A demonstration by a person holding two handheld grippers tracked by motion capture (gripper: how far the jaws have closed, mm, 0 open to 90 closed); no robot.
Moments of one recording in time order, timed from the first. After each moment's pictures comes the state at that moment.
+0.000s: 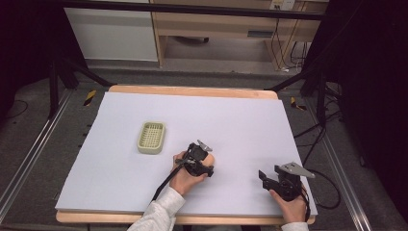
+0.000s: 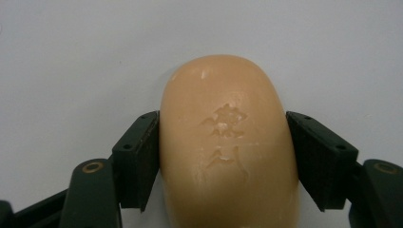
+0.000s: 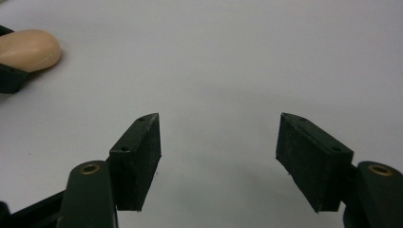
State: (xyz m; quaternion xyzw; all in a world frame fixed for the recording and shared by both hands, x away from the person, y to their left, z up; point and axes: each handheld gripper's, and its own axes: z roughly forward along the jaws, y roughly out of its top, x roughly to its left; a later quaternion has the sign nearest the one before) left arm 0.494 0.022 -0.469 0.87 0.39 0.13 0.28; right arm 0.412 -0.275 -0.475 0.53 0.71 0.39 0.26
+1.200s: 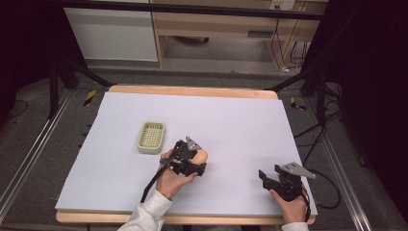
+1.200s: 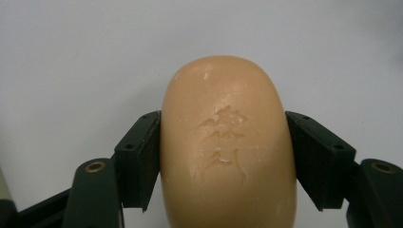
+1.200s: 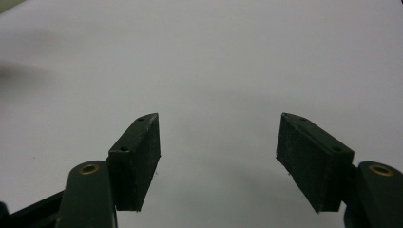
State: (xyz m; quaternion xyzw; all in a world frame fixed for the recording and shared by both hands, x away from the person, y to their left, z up) left arm 0.472 0.058 -0.425 0.85 0.38 0.15 0.32; right arm 0.411 -0.275 -0.473 0.53 0.70 0.40 0.25
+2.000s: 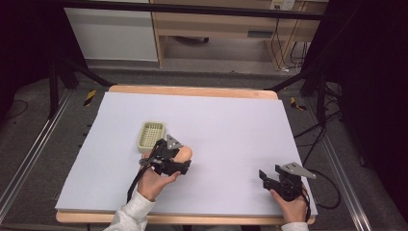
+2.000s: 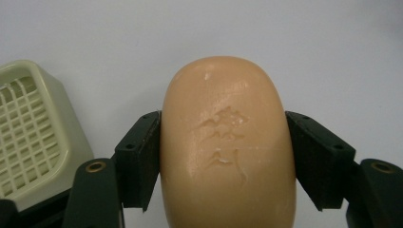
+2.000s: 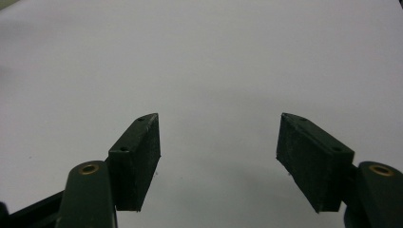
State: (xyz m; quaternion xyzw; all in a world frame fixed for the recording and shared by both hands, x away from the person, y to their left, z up) left arm 0.462 0.106 -0.409 0.84 0.40 0.17 0.33; right arm 0.411 -0.276 -0.473 0.53 0.70 0.40 0.26
